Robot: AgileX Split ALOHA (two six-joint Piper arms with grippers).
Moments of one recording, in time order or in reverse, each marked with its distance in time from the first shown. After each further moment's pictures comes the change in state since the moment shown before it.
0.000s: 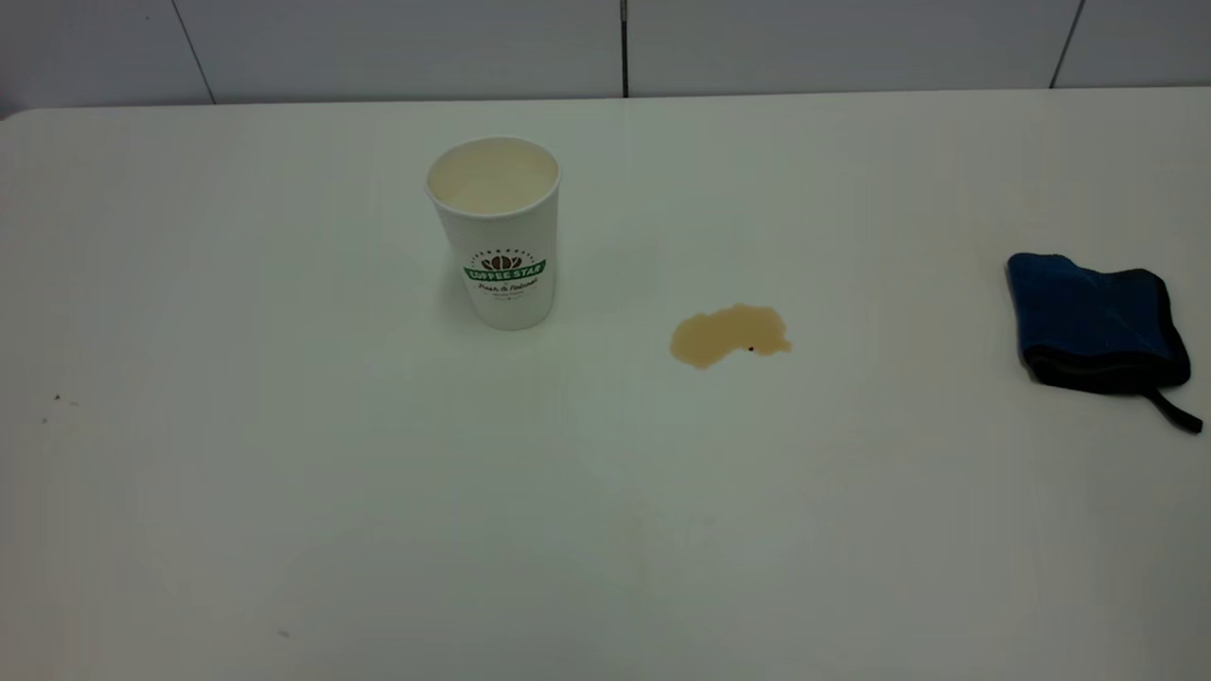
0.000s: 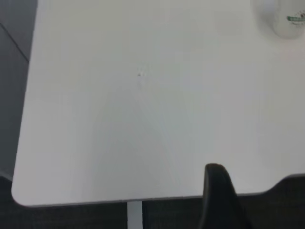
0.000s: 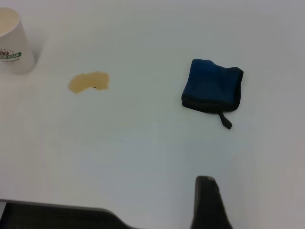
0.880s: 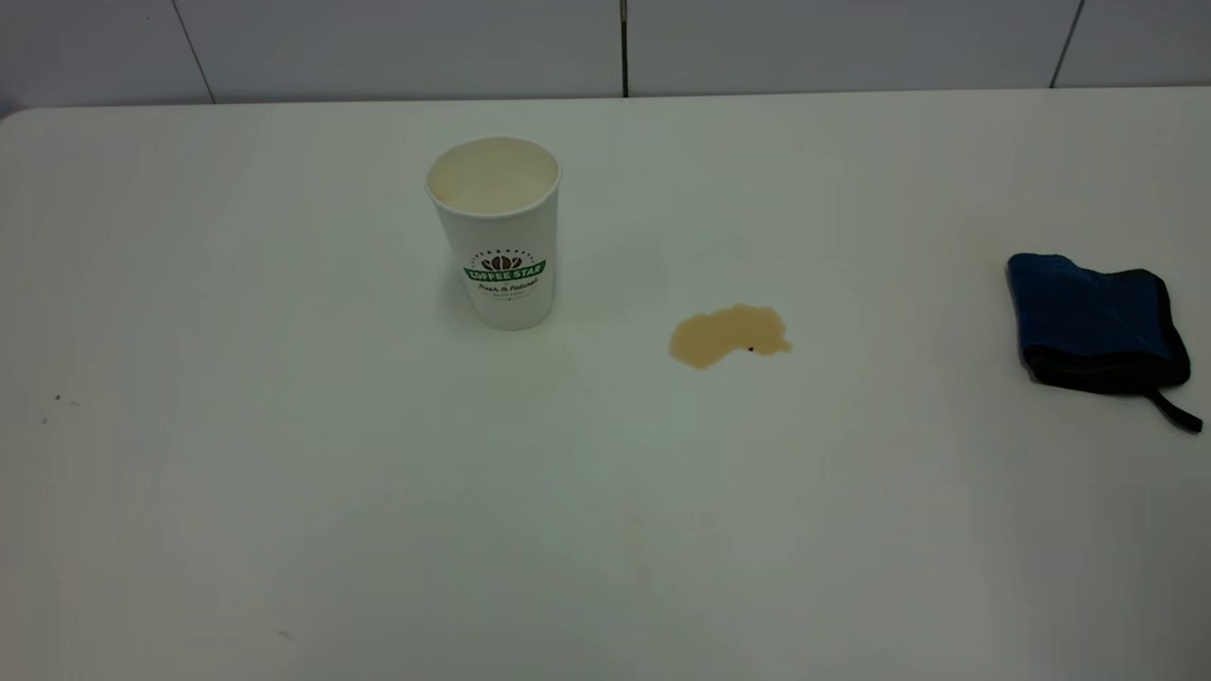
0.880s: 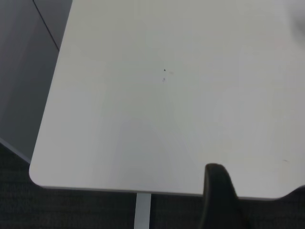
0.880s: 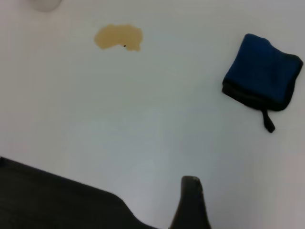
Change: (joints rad) left arm 0.103 -0.001 0.000 0.000 0.002 0.000; right arm 0.000 0.713 -0.034 0.159 -0.409 -0.279
